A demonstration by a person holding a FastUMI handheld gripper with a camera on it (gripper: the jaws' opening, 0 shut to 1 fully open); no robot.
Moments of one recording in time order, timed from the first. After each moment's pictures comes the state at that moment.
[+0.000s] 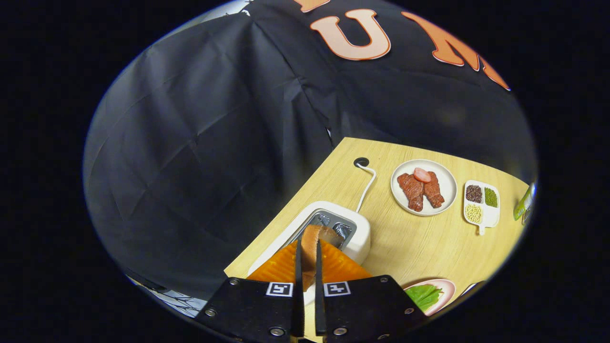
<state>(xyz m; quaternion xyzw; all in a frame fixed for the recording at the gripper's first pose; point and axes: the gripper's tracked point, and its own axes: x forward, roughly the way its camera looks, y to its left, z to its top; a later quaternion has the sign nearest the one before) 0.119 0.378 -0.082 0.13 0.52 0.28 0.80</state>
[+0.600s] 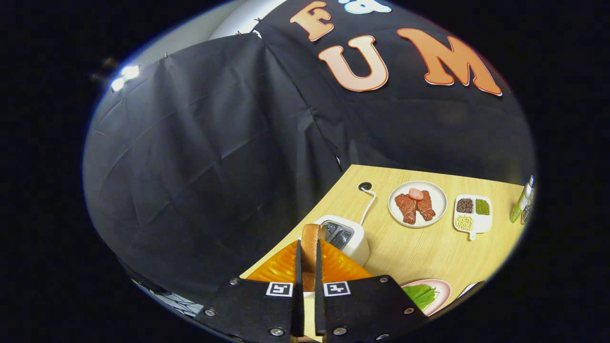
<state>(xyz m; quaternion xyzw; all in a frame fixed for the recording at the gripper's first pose) 0.103 0.336 -0.008 0.18 0.44 0.30 0.83</state>
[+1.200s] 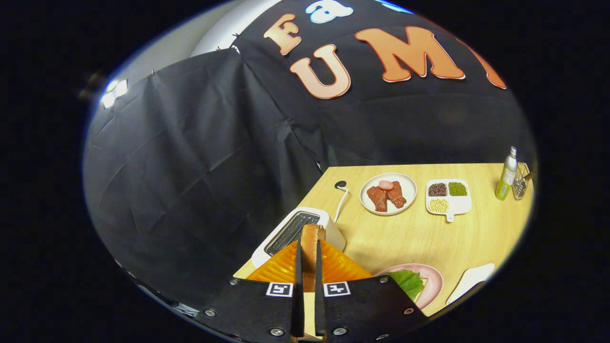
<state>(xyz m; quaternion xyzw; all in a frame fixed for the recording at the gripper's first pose) 0.068 0.259 -0.030 0.21 0.44 0.24 0.84</state>
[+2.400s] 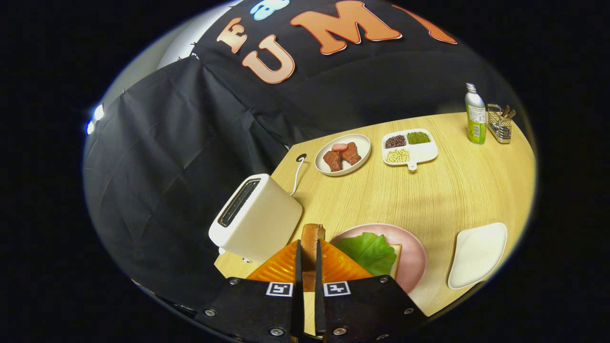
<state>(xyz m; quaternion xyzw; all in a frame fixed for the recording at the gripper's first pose) 0.000 0.176 -0.134 0.25 0.49 0.18 0.82</state>
